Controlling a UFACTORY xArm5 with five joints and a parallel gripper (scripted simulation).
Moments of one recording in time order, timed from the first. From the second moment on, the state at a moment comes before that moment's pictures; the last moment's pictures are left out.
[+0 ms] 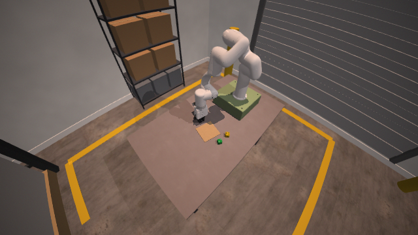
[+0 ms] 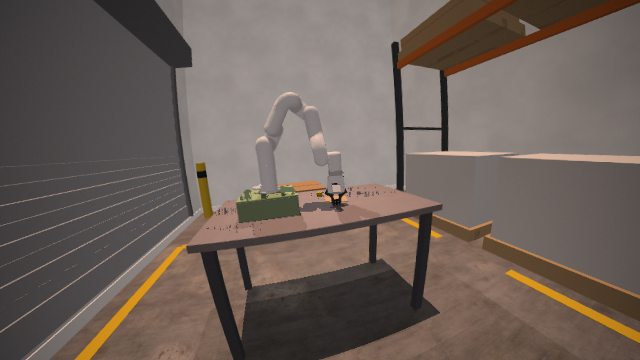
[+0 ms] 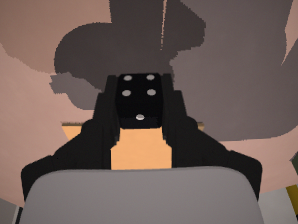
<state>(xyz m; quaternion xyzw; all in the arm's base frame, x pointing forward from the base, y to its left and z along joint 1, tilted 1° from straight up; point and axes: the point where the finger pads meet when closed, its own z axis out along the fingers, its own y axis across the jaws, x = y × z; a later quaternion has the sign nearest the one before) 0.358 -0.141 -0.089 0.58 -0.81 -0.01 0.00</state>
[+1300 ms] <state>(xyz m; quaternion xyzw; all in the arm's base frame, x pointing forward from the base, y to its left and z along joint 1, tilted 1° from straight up) 0.361 -0.142 -0.015 0.58 -0.81 0.00 0.00</state>
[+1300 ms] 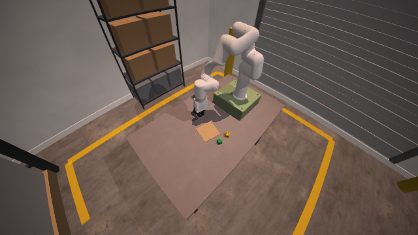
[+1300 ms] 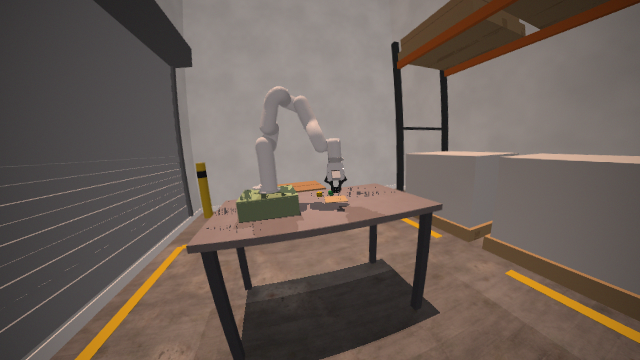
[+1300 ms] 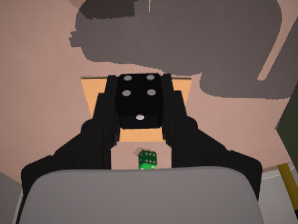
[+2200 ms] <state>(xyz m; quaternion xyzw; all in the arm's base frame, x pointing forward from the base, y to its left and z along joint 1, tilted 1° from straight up) 0.359 -0.050 0.013 0.66 -0.75 -0.01 0.01</state>
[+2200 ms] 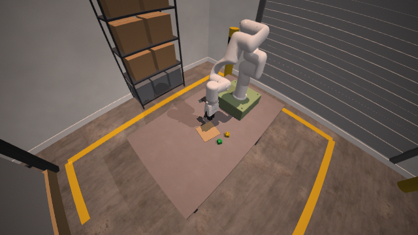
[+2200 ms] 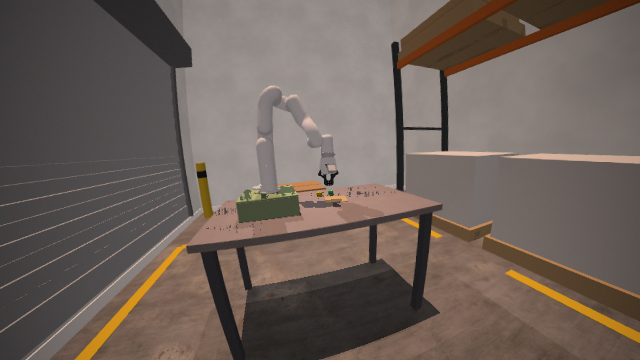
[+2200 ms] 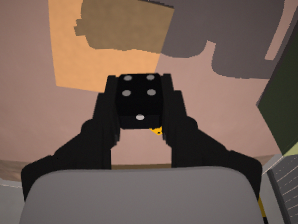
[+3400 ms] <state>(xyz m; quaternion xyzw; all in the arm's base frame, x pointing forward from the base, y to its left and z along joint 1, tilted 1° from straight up) 0.358 -0.033 -0.048 0.67 -0.74 -0.01 0.00</state>
